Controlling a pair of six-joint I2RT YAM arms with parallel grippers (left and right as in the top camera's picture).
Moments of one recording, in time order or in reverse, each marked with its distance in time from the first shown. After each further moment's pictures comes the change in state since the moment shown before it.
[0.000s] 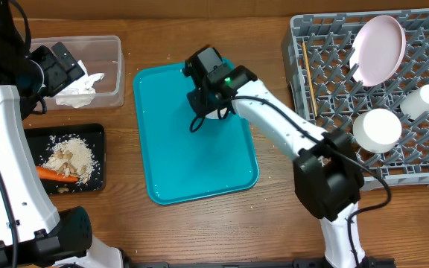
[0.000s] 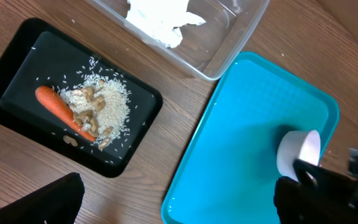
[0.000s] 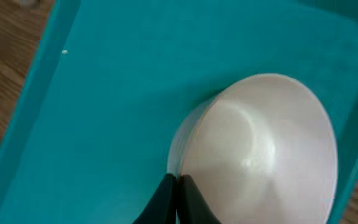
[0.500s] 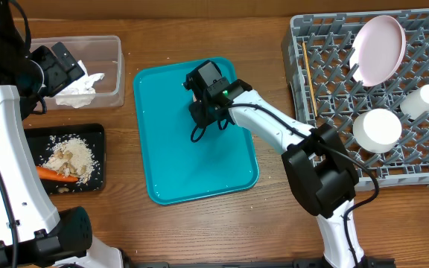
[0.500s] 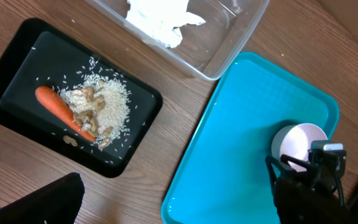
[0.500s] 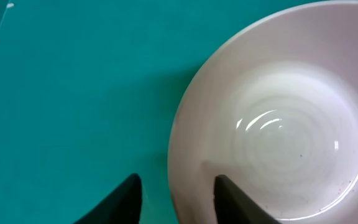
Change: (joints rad) left arm 0.000 0.000 0.000 0.000 0.000 0.000; right arm 0.014 0.050 -0.152 0.172 0.004 -0.023
